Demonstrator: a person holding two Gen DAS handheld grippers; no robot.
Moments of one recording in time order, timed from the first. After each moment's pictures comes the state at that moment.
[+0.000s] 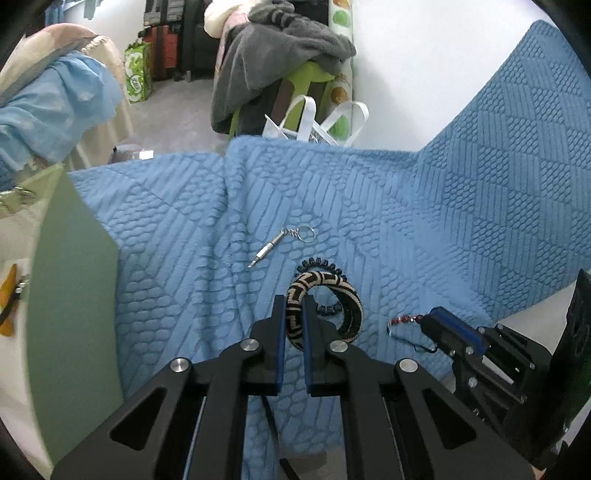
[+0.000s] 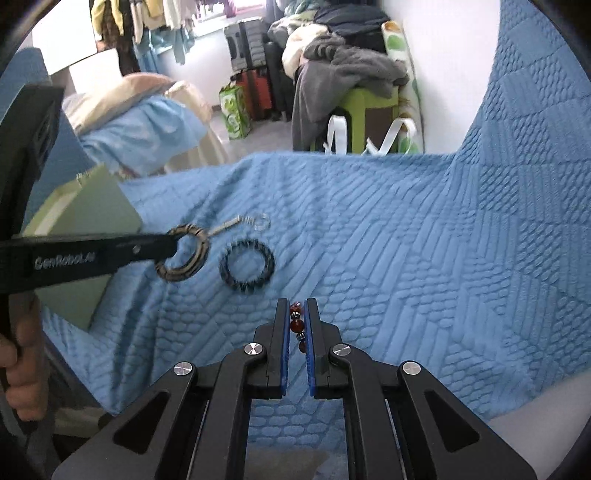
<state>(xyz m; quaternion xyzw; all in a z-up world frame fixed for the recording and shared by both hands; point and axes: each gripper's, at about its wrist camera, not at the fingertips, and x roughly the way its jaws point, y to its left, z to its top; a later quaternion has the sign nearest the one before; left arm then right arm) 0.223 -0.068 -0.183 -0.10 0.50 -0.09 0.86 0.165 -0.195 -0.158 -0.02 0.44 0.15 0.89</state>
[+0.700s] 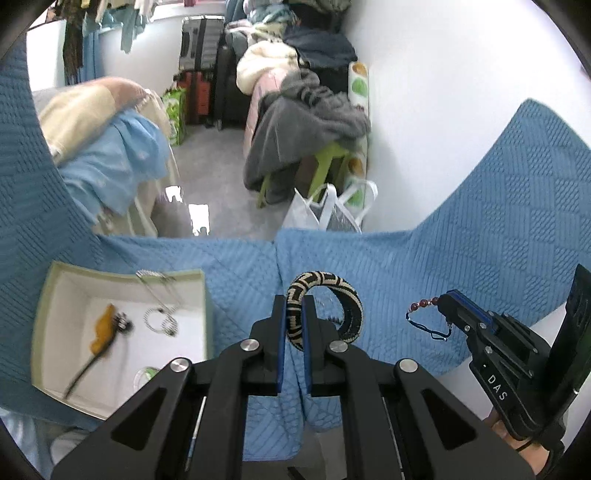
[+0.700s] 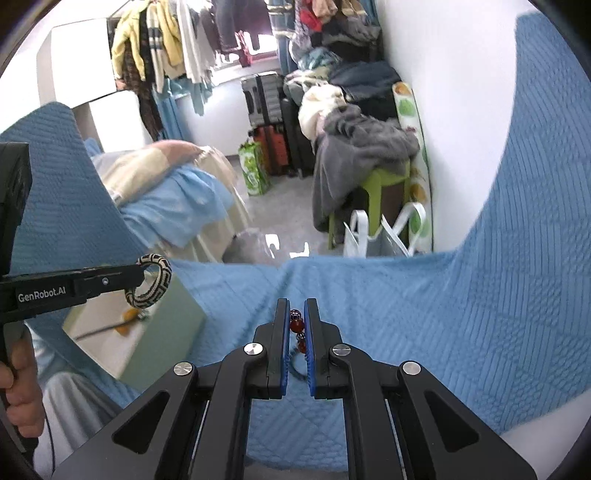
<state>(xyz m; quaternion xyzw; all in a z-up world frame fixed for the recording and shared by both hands) 0.189 0.000 -0.041 -0.12 0.43 -0.04 0.89 0.170 -0.148 -0.020 -0.01 0.36 0.17 0.92</state>
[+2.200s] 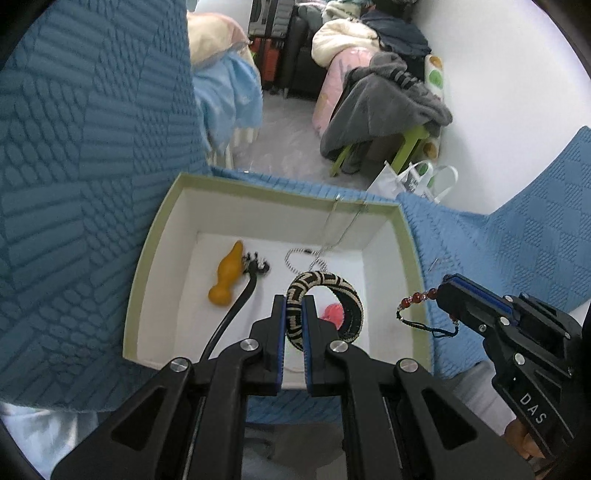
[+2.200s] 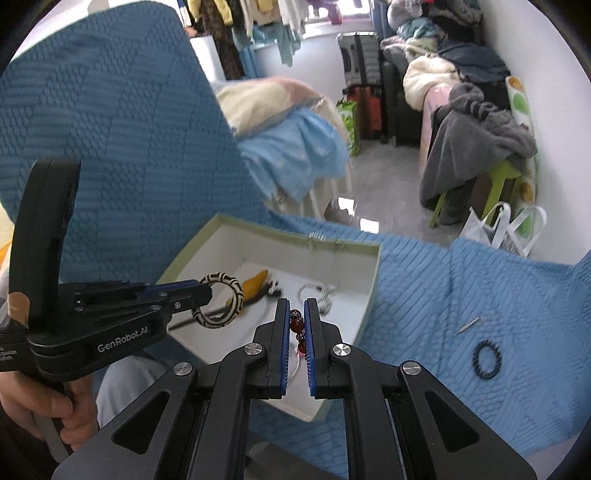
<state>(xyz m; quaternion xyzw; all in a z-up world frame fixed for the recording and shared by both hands) 0.126 0.160 -0.125 -0.14 0.49 0.03 0.86 0.139 0.058 -0.074 -0.05 0.43 0.30 0.85</state>
